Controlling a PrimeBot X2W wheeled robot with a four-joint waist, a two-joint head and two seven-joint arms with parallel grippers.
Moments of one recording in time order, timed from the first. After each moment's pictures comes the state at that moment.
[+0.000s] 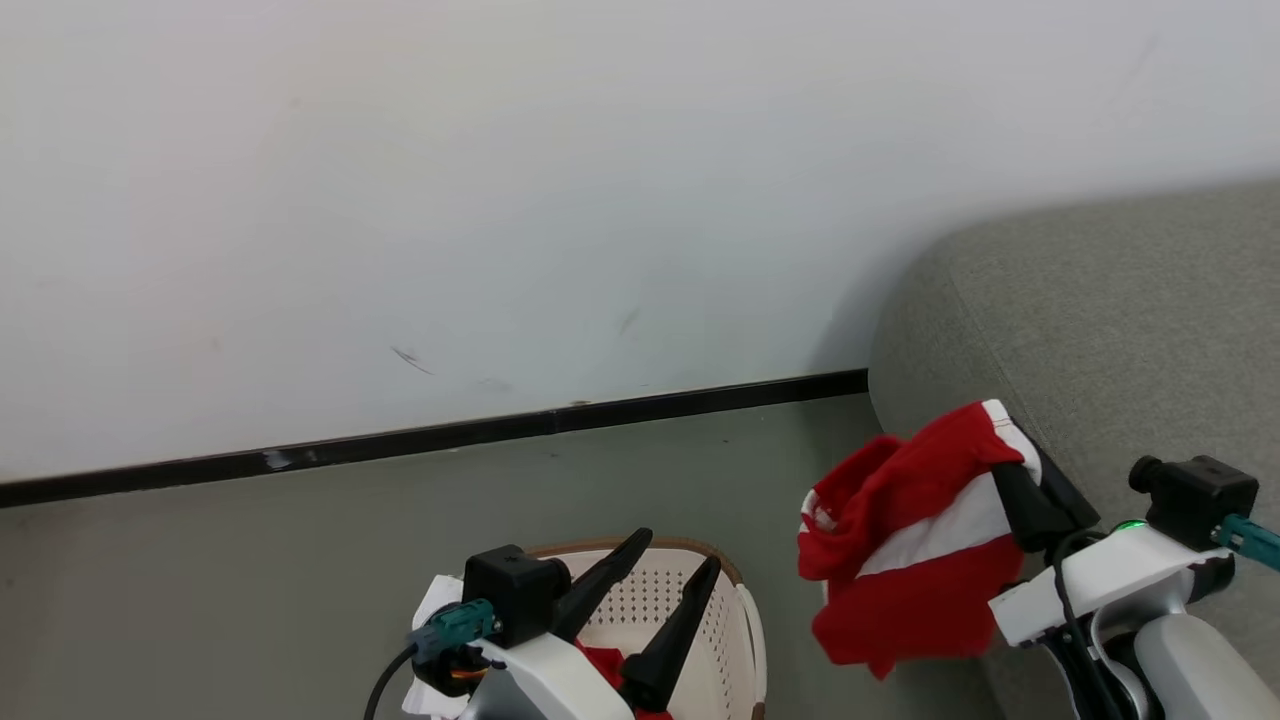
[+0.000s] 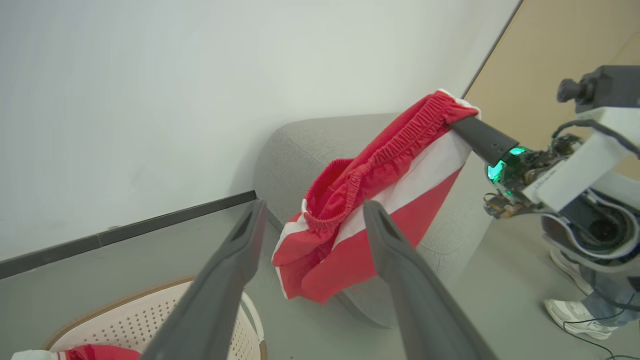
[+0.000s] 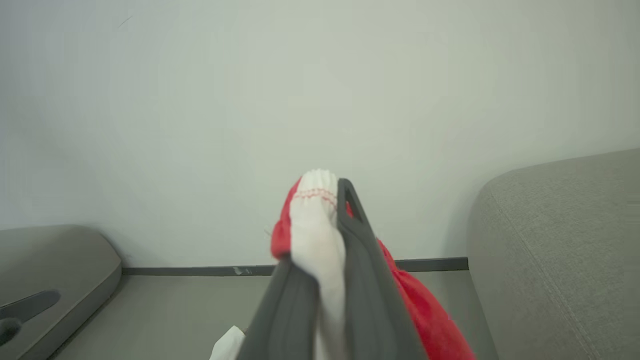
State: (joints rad) left arm -0.17 0.08 -0.63 -0.03 -0.65 0.03 0.08; right arm -0.17 -0.21 0.22 0.16 0.47 0.12 -0.26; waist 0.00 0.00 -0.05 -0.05
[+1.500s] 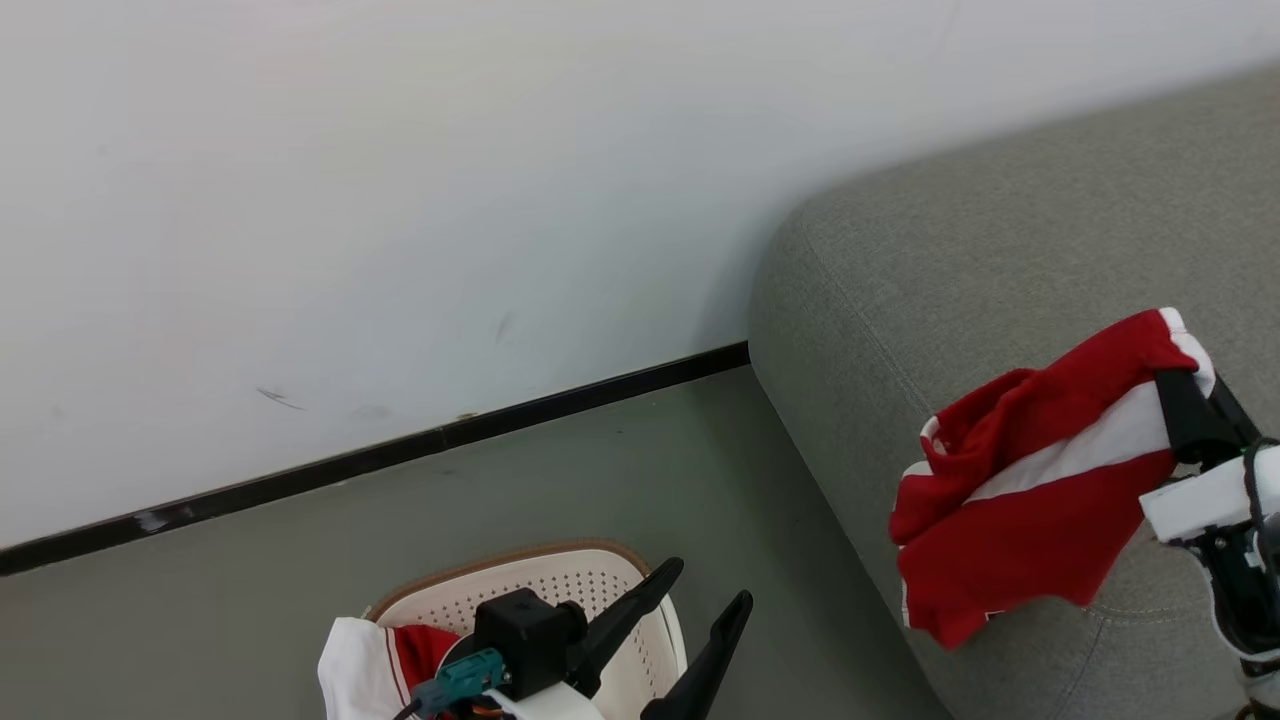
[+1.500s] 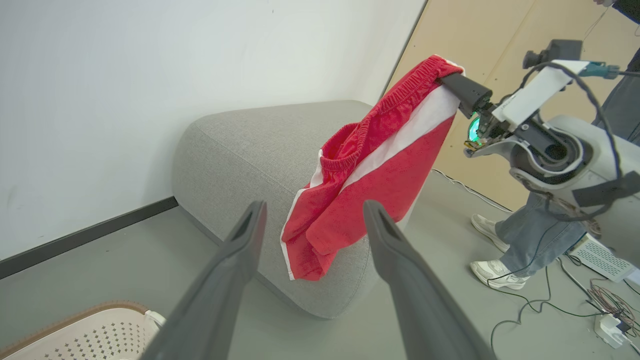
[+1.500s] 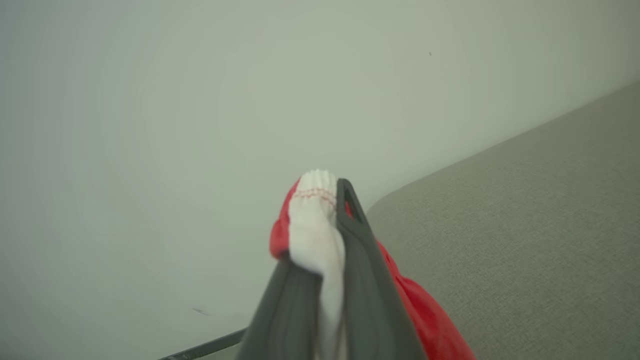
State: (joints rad) left arm -0.12 0.09 -0.66 -0.10 -0.65 0.00 0.02; right arm -0.22 -0.31 0.04 0.14 0.65 0.12 -0.17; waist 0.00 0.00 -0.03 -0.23
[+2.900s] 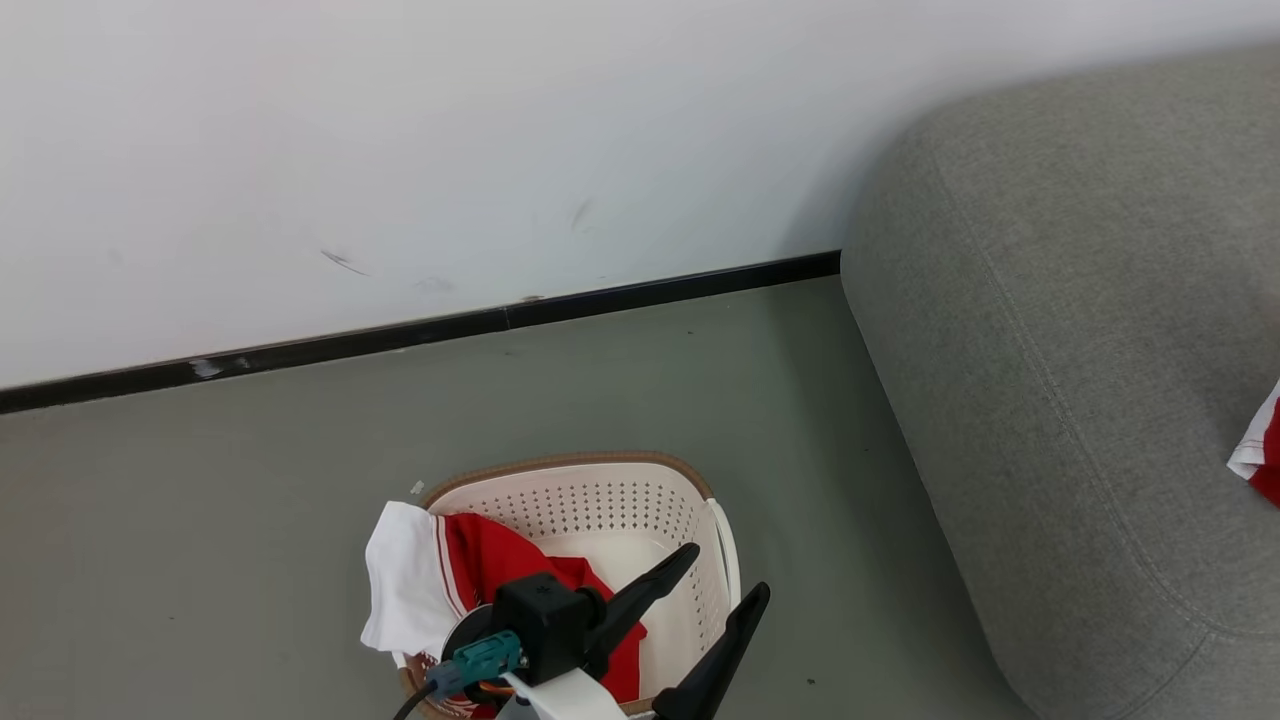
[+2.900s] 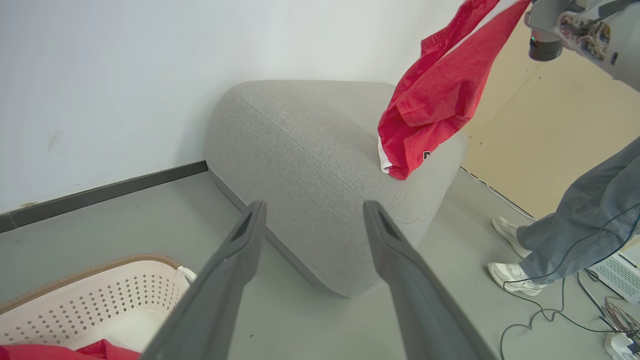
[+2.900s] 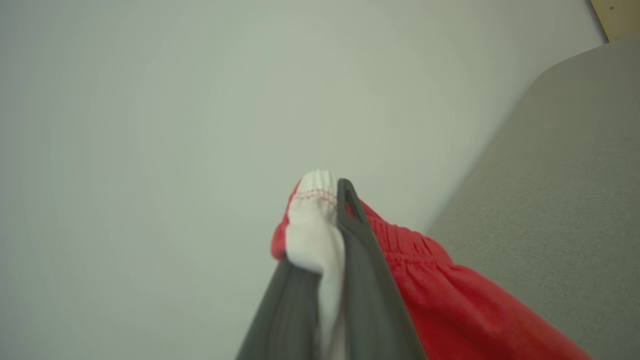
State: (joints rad) left arm -0.16 0.10 -0.69 -0.13 -0.62 0.00 0.06; right arm -0.92 -0.48 -0.55 0.75 0.58 0.12 0.01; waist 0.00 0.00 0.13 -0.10
